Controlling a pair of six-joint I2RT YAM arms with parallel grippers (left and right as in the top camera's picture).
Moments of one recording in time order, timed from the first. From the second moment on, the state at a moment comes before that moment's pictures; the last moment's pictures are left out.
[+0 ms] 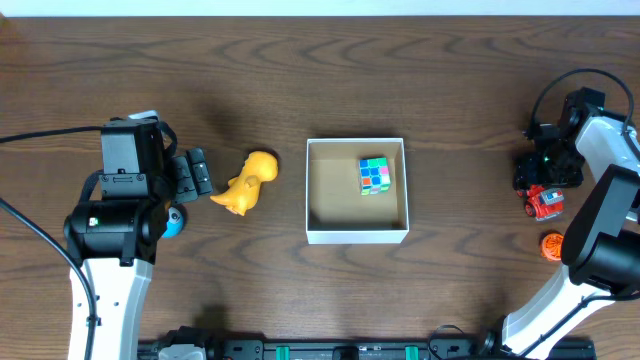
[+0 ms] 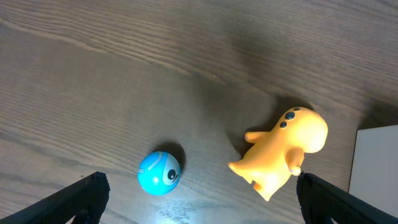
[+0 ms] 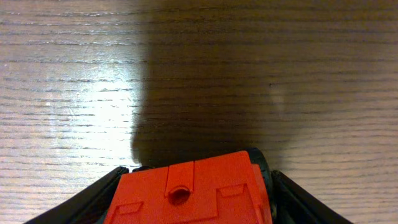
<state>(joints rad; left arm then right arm) 0.00 1.09 1.13 -0.97 -0.17 -0.20 -0.36 2.01 1.35 -0.91 0.05 -0.37</state>
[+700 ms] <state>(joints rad) 0.00 1.09 1.13 -0.97 -0.17 -0.20 -0.36 2.01 1.35 -0.90 0.03 -0.34</state>
